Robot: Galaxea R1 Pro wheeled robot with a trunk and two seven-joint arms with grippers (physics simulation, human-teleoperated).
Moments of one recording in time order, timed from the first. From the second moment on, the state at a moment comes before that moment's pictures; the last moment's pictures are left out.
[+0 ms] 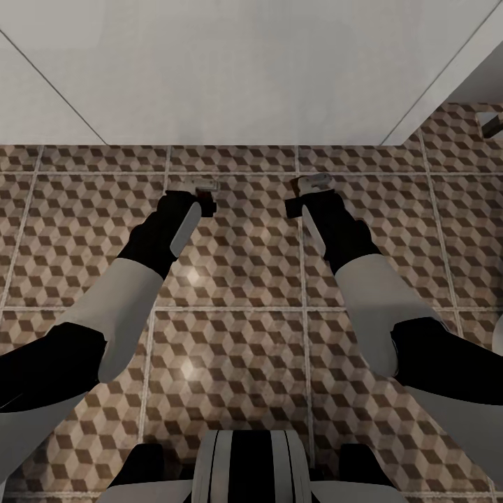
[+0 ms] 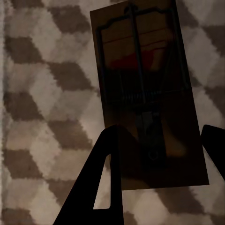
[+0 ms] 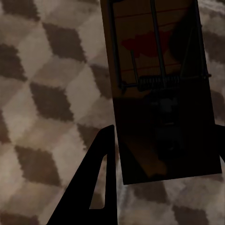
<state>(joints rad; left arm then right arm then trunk) -1.42 -0.13 -0.24 -0.77 0.24 0.70 0.37 -1.44 0.17 0.10 -0.69 0.15 0.66 -0.07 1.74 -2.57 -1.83</state>
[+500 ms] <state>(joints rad) -1.42 -0.13 -0.24 -0.78 0.24 0.70 0.37 -1.44 0.17 0.09 -0.69 0.15 0.69 -0.07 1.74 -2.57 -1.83</state>
